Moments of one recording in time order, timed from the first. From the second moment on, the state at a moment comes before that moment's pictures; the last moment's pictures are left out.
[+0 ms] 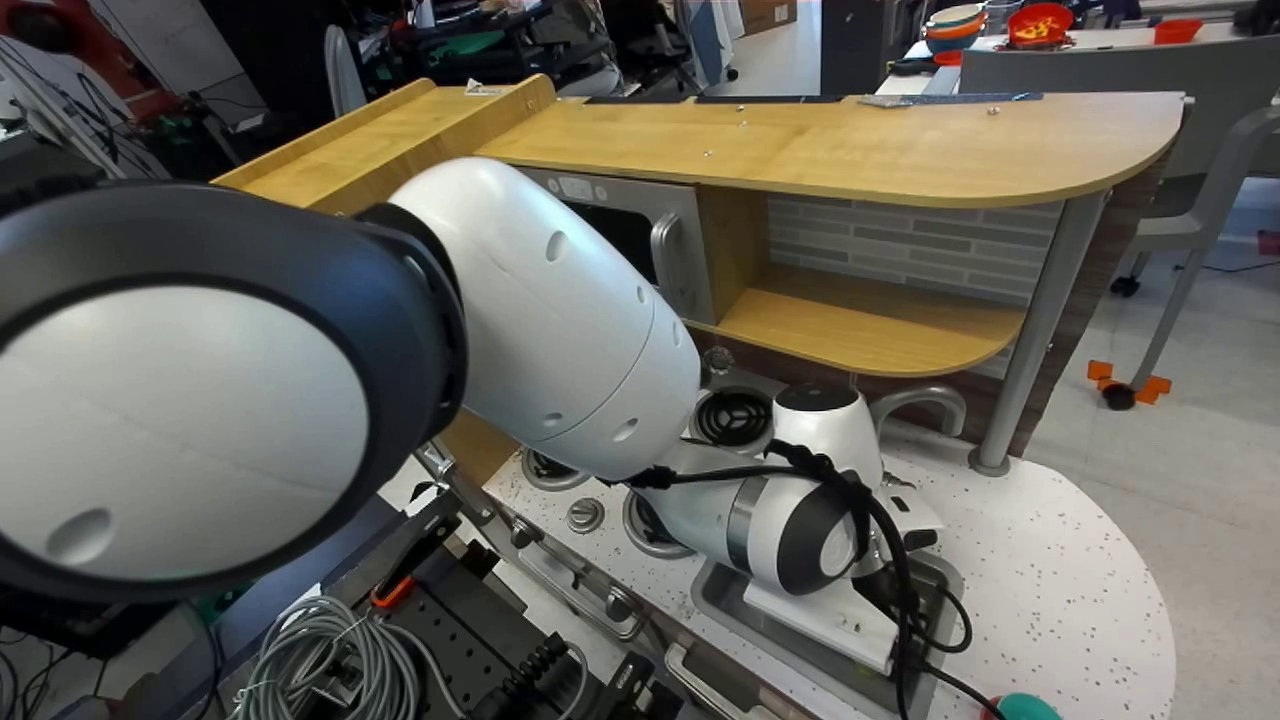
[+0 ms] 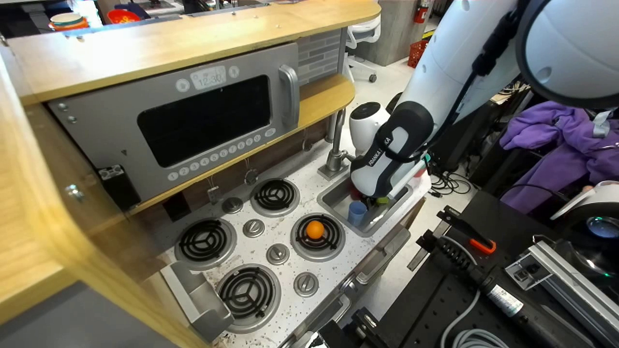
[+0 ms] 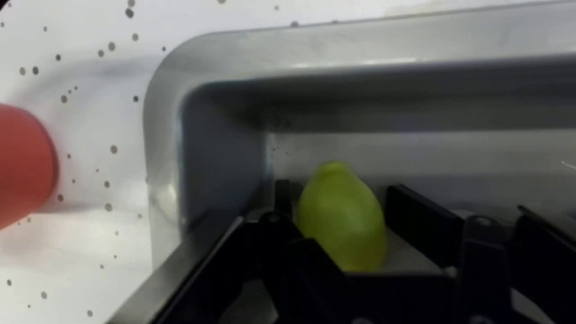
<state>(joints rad) -0.09 1.29 -0.26 -1.51 -0.17 2.64 -0.05</state>
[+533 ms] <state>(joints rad) -0.11 1.19 -0.24 -1.64 -0.17 2.64 -0.07</state>
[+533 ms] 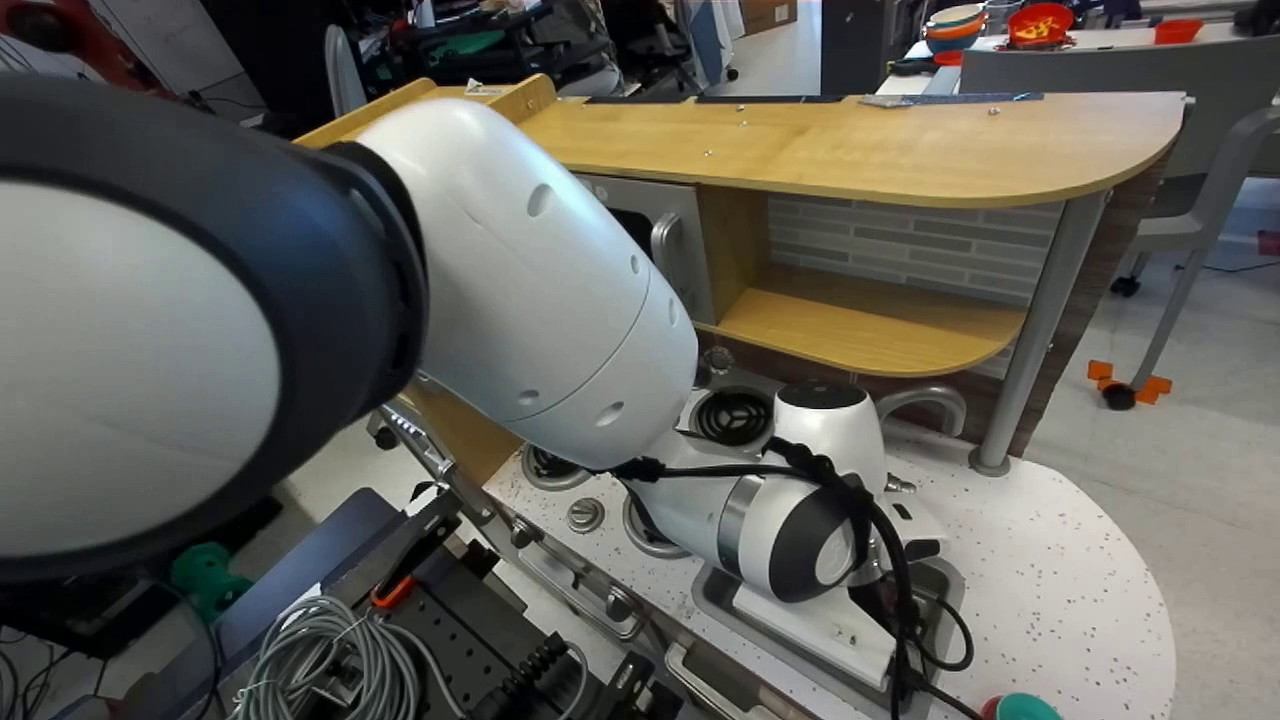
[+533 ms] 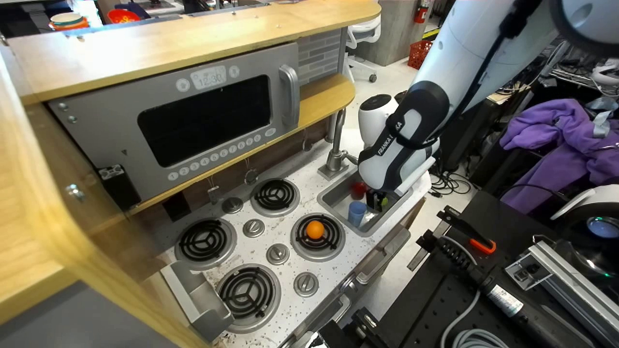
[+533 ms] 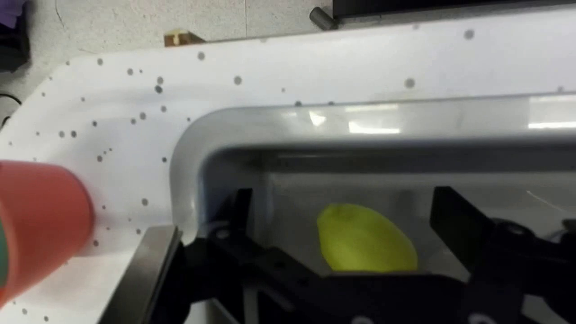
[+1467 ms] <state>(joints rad) -0.30 0.67 -0.14 -2.02 -0.10 2.64 -0.26</state>
